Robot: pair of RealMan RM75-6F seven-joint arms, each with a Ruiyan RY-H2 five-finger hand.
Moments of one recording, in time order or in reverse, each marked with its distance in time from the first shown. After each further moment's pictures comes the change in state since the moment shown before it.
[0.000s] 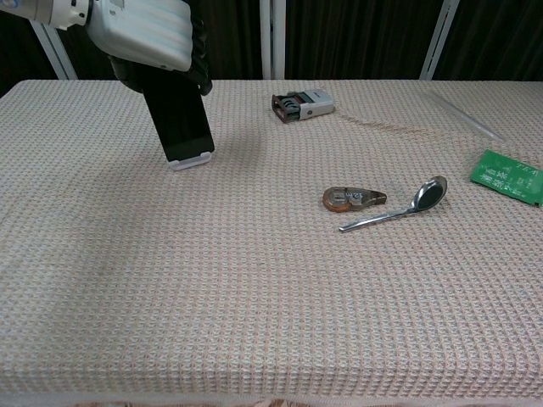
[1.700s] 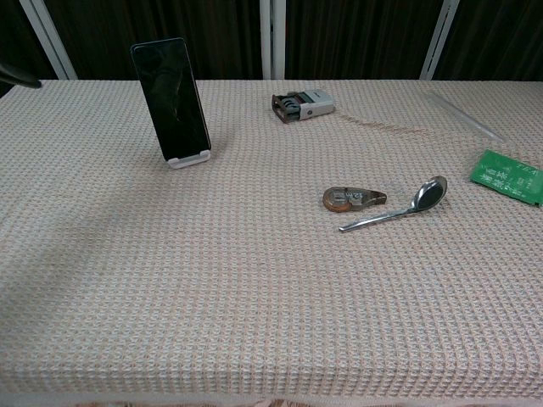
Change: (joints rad) left arm 0.511 0.383 -0.156 -0.824 -0.553 0.312 0.260; right arm 0.003 0.016 -0.017 0.017 -0.035 -0.013 0.051
